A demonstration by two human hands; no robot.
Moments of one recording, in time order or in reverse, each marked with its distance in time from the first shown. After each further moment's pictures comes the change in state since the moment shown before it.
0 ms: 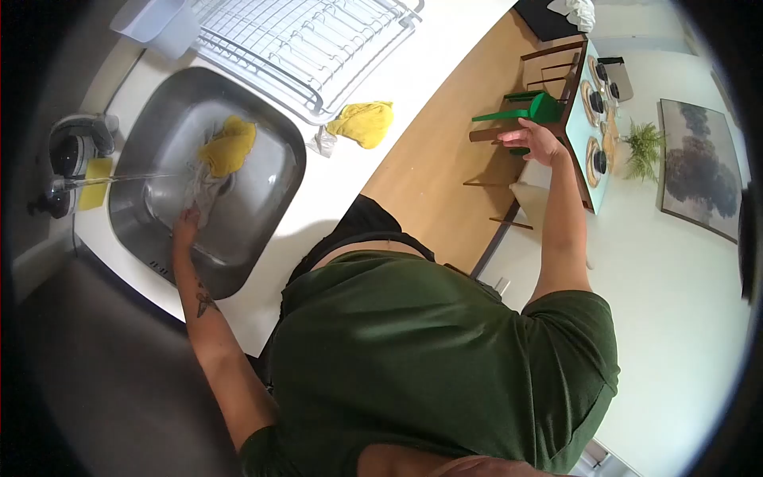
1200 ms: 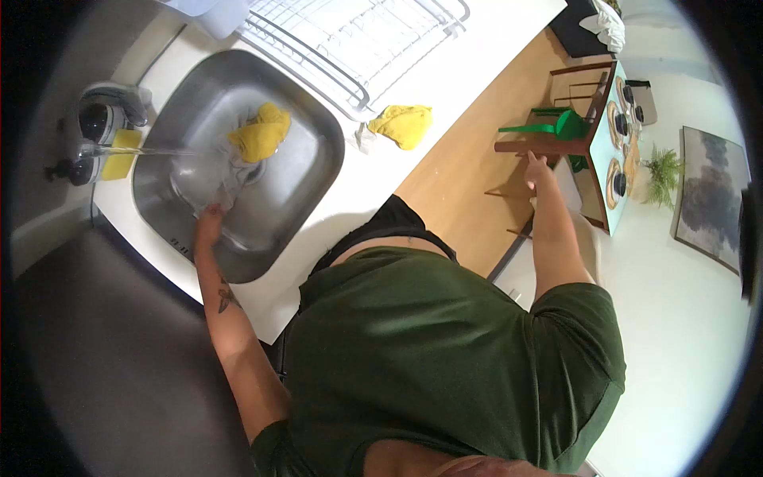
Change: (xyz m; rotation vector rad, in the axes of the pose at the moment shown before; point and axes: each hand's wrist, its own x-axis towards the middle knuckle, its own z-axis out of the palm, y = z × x) left_hand -0.028 -0.016 -0.001 -0.393 -0.172 -0.100; right_hand 0.135 0.113 -0.010 -1.450 0.466 0.175
